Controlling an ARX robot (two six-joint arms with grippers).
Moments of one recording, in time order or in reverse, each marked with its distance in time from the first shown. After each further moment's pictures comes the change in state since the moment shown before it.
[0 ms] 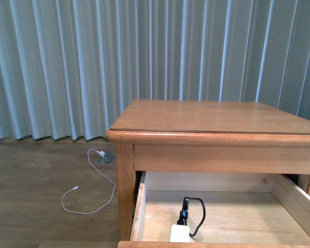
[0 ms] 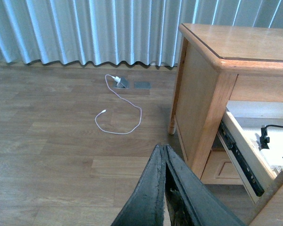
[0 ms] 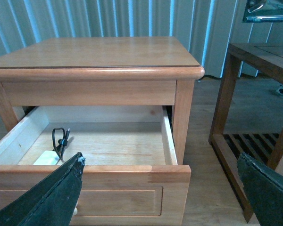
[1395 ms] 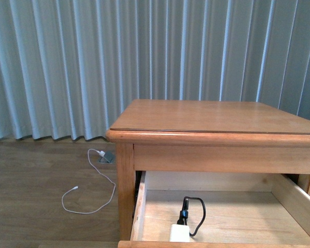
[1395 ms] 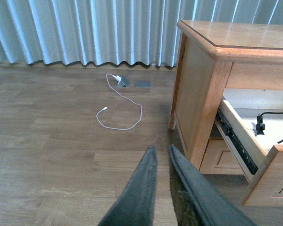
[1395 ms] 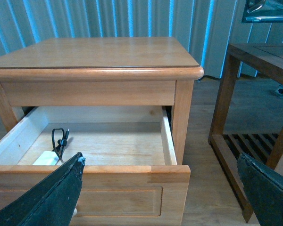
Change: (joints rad) left arm 0.001 -0.474 -0.082 -0.383 0.001 0.000; right arm 0.000 -0.001 0.000 0.000 0.000 0.000
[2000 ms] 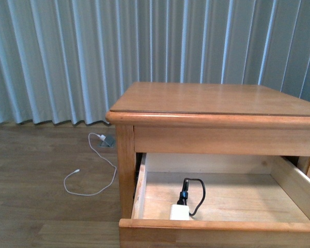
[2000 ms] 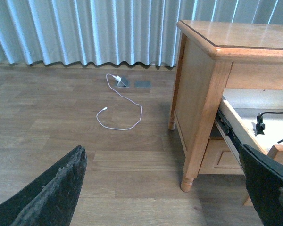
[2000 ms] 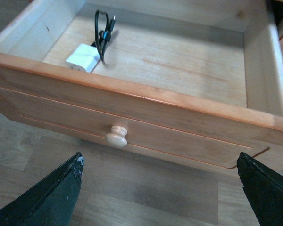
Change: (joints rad) left arm 0.000 -0.001 0.000 0.000 0.000 0.002; right arm 0.399 0.899 0.153 0.267 0.185 -0.051
